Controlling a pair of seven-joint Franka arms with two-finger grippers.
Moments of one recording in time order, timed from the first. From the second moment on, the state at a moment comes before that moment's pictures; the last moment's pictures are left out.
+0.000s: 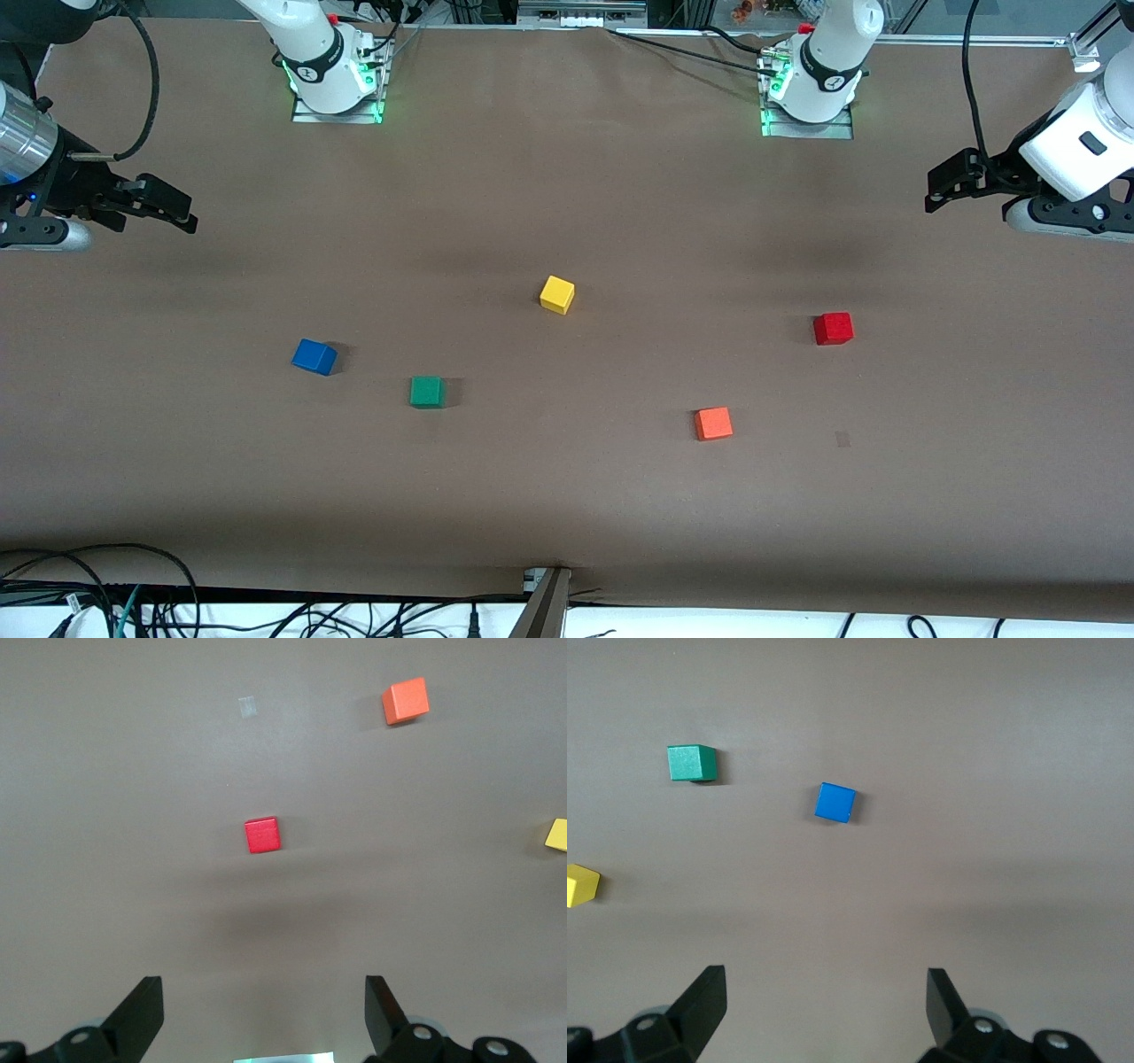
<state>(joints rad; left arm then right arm) 0.03 0.00 -0.09 -1.60 -0.03 1.51 0.03 -0.02 0.00 0.06 -1.67 0.04 1.64 0.06</state>
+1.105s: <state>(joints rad) 0.04 0.00 -0.09 -1.61 -0.03 1.51 0.03 -0.02 0.00 0.05 -1.67 0.04 1.64 0.06</state>
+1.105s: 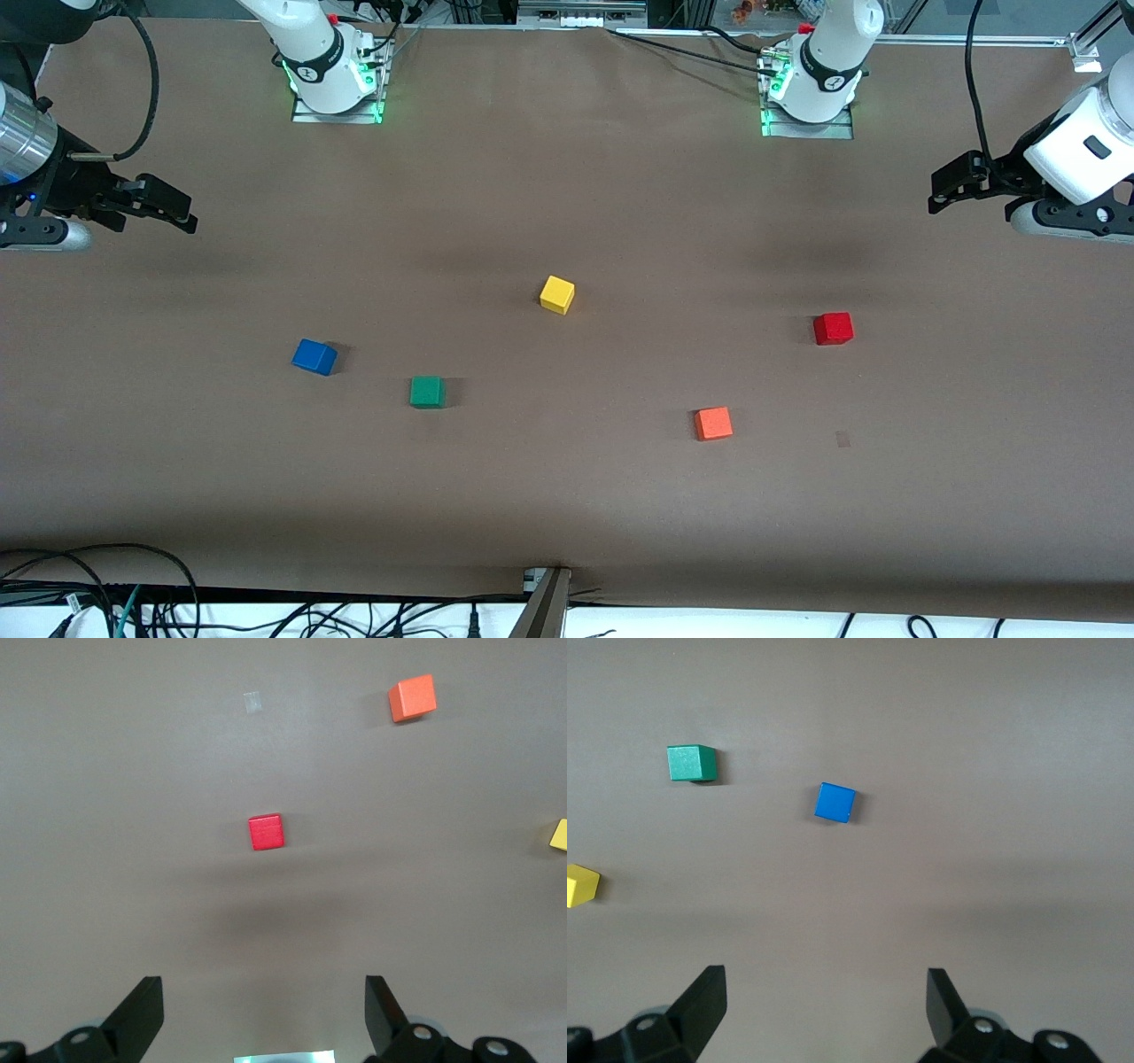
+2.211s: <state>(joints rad) 0.04 0.01 -0.11 -1.61 -0.03 1.53 0.03 -0.02 0.00 0.06 -1.67 0.04 1.64 0.06</state>
